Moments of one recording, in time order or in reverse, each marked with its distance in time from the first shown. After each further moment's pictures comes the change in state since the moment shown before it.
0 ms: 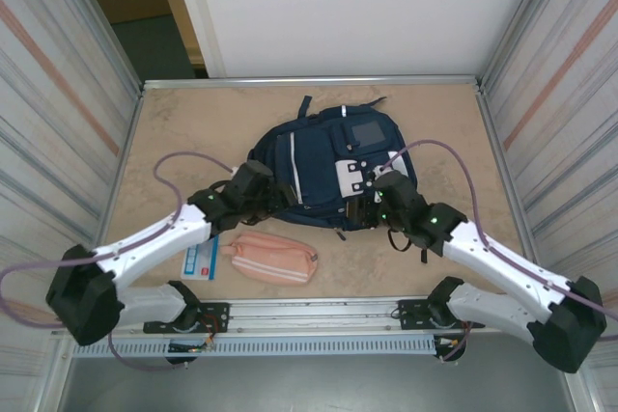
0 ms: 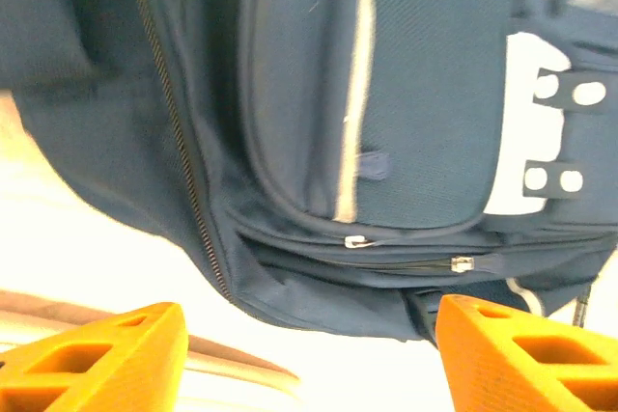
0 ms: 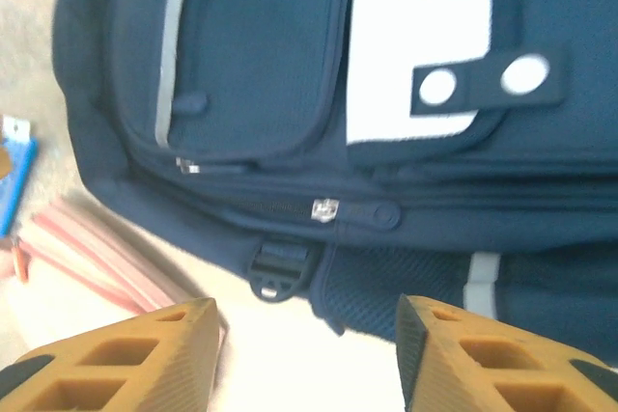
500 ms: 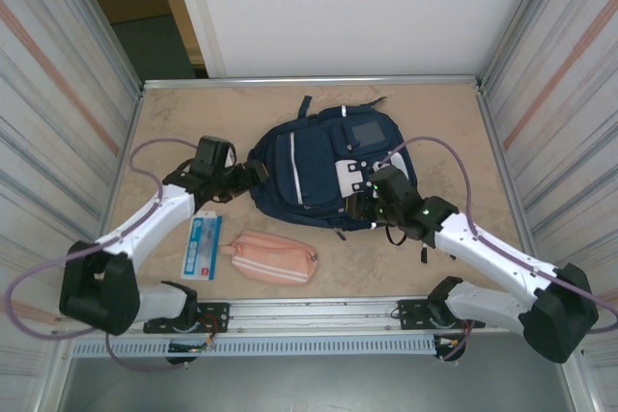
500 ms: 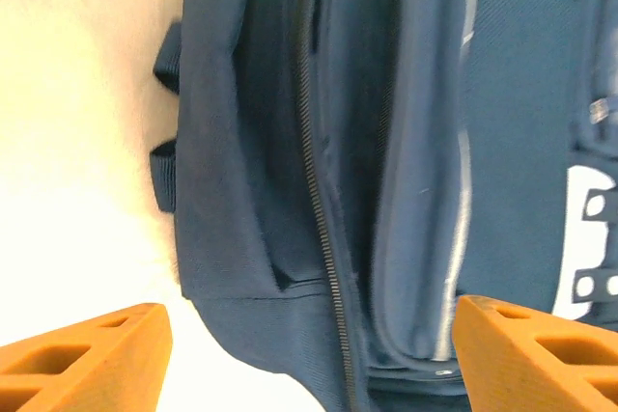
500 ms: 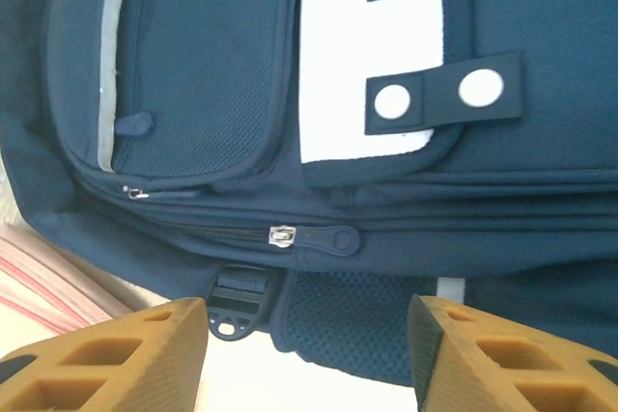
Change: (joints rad) left arm 0.382 0.133 0.011 0.045 0.266 0.274; right arm -0.031 0.135 0.027 0.017 -0.014 0.000
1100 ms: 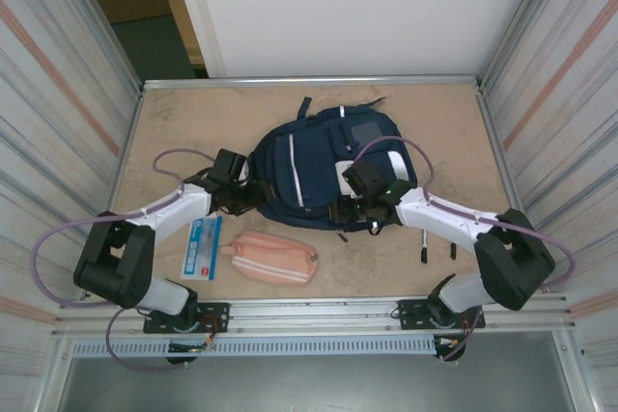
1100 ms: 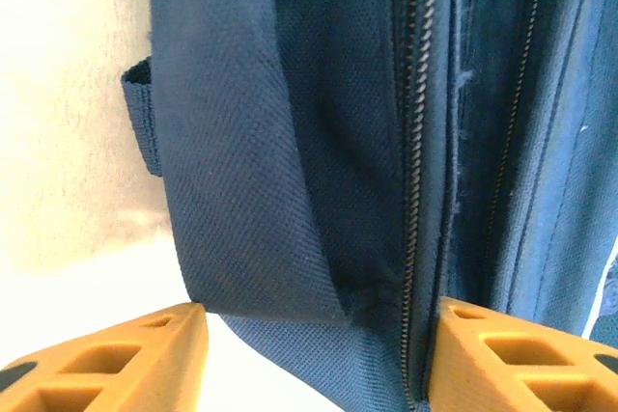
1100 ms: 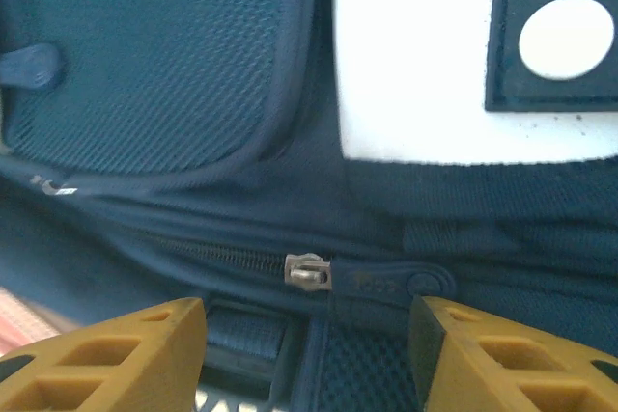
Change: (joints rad) left arm -0.061 0.119 -0.083 0.070 0.003 0.025; right arm -0.004 0.366 0.100 0.029 -0.107 -0.026
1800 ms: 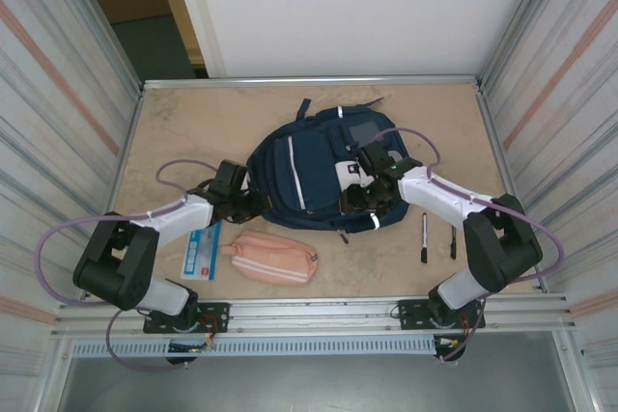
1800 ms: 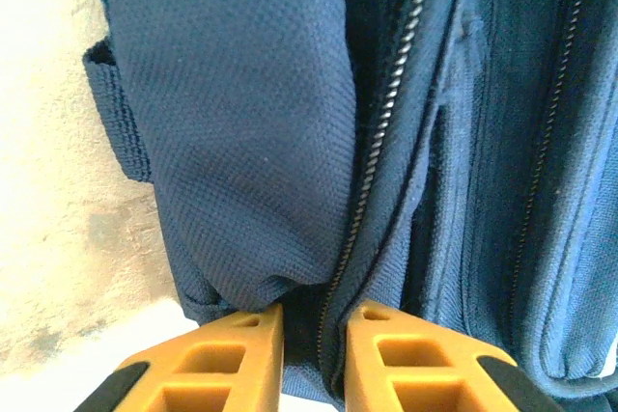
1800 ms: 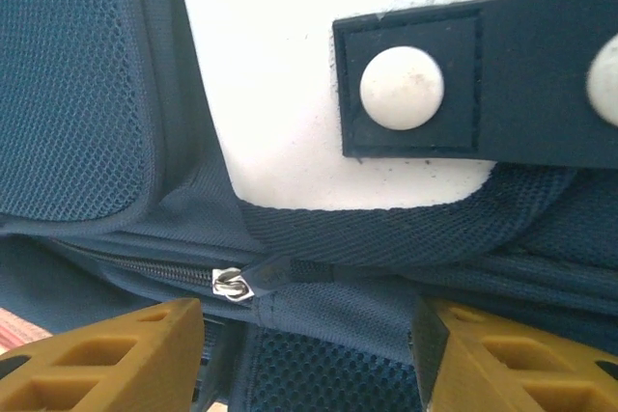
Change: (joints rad) left arm -0.021 -0.001 -0.115 0.168 0.031 -0.056; right arm -0.153 0.081 0.126 -0.199 -0.152 -0.095
